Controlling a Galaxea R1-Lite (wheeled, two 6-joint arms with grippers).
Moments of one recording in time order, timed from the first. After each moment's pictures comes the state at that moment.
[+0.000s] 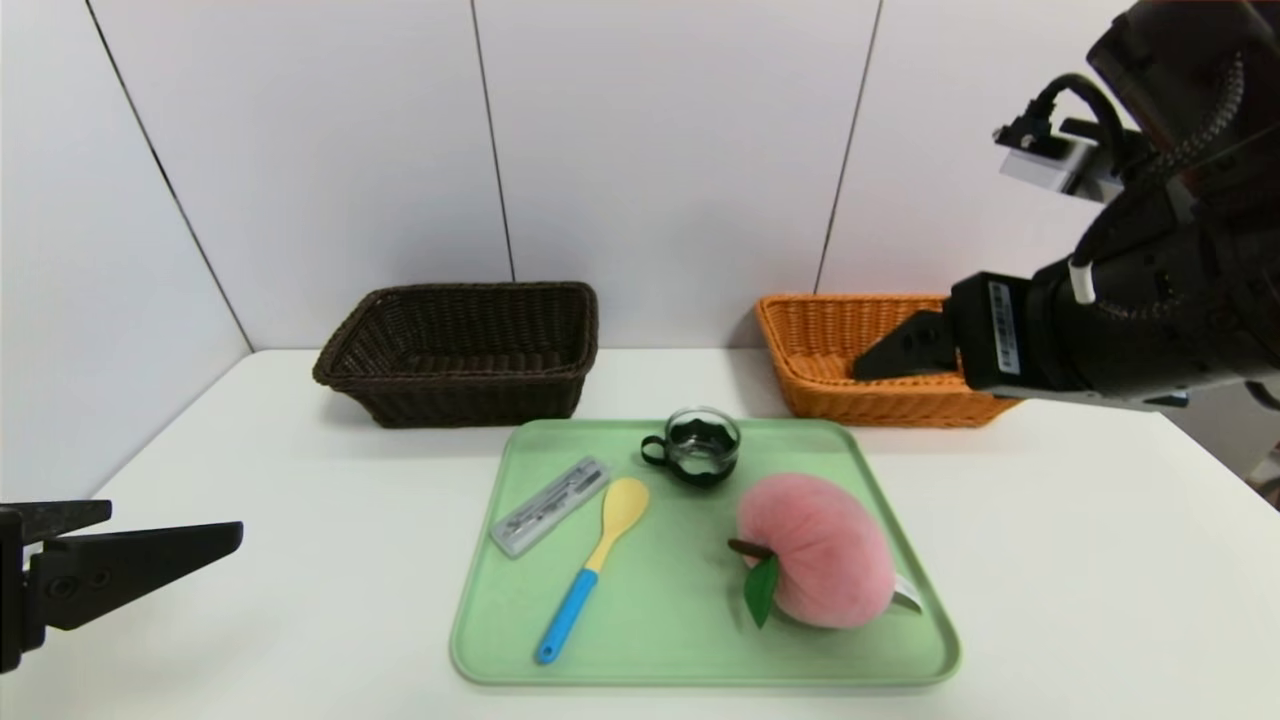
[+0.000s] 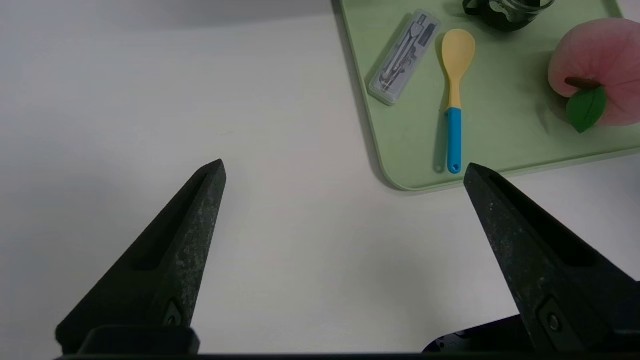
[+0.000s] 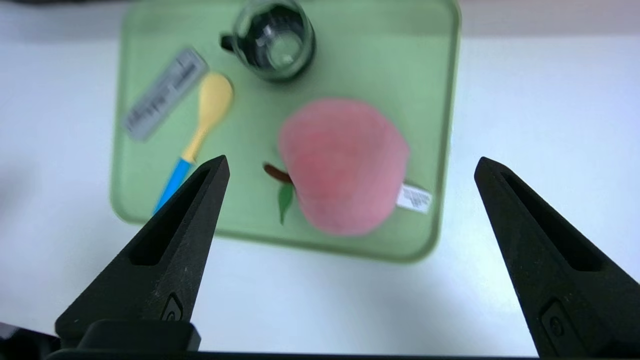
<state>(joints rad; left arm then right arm) -0.43 0.96 -0.98 0.56 0.10 -0.26 0.66 1.56 -1.62 0.88 -0.23 0.53</state>
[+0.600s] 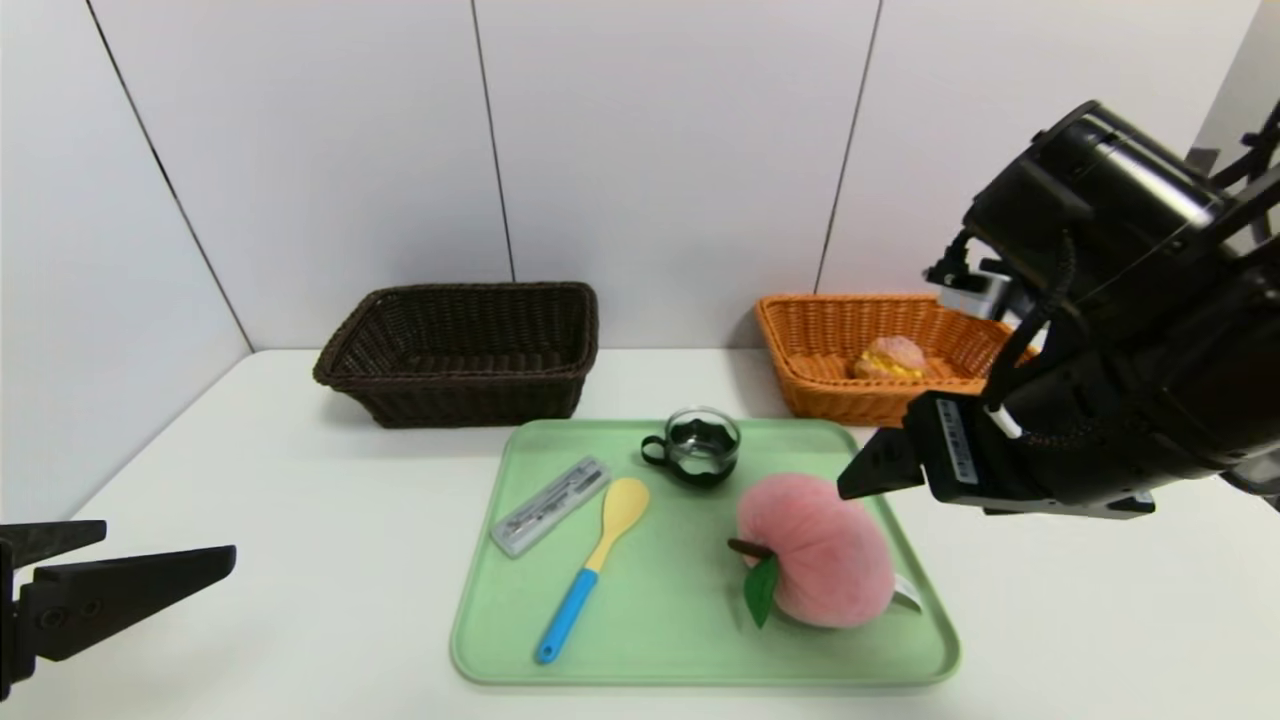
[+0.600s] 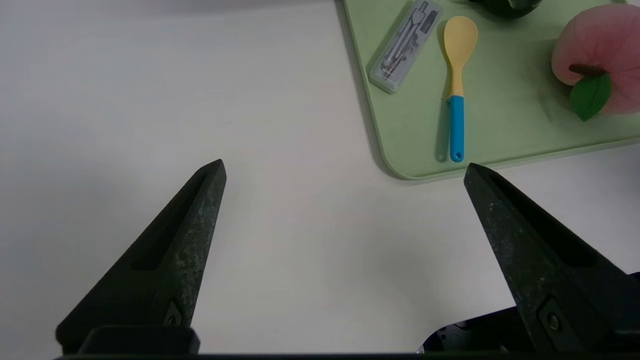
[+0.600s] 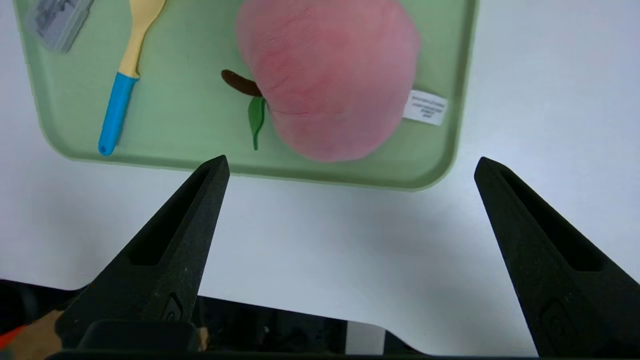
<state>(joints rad) -0.43 0.93 -0.95 0.56 0.09 -0.27 0.68 1.63 -1.54 0.97 -0.12 0.63</state>
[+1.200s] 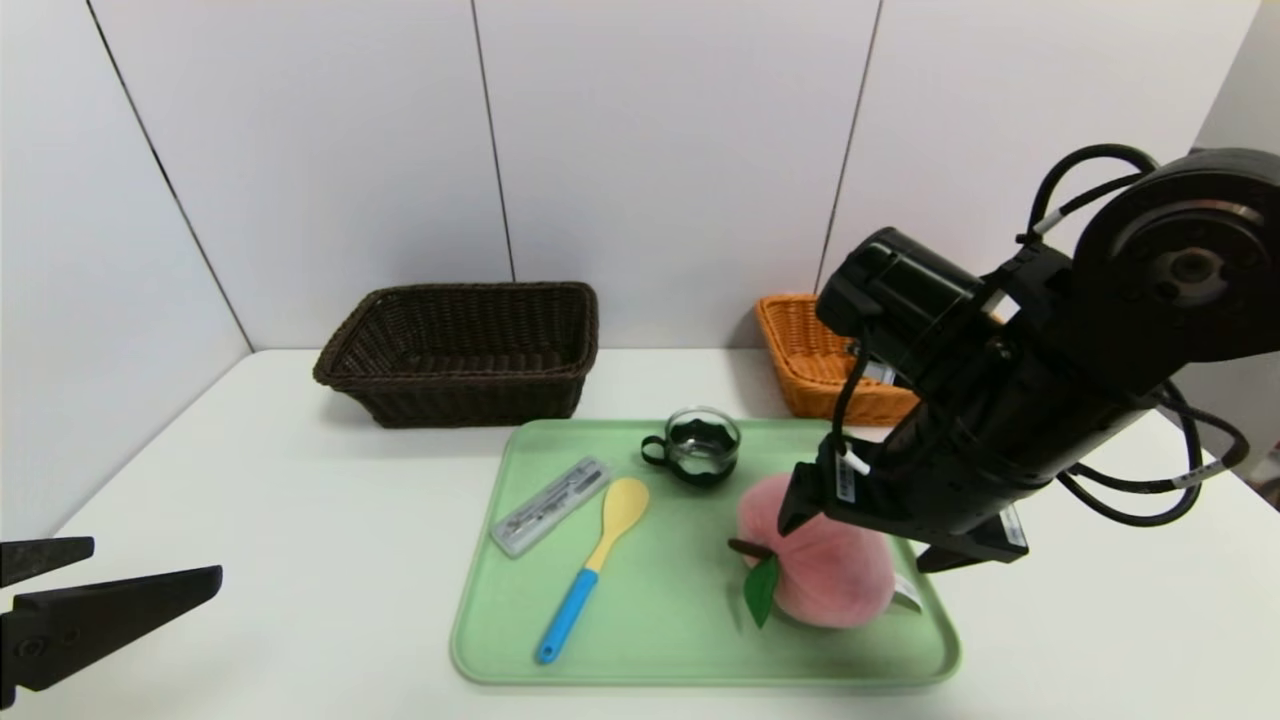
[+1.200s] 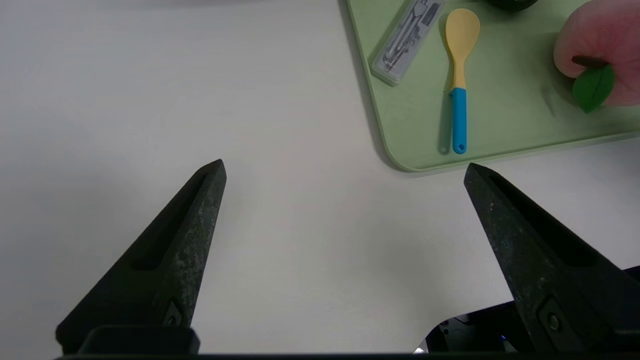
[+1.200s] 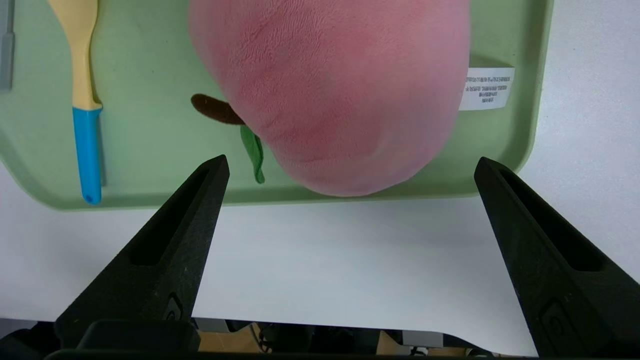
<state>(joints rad) -0.43 0.90 -0.92 0.56 0.09 -0.26 0.67 1.82 -1.55 0.96 -0.06 0.82</state>
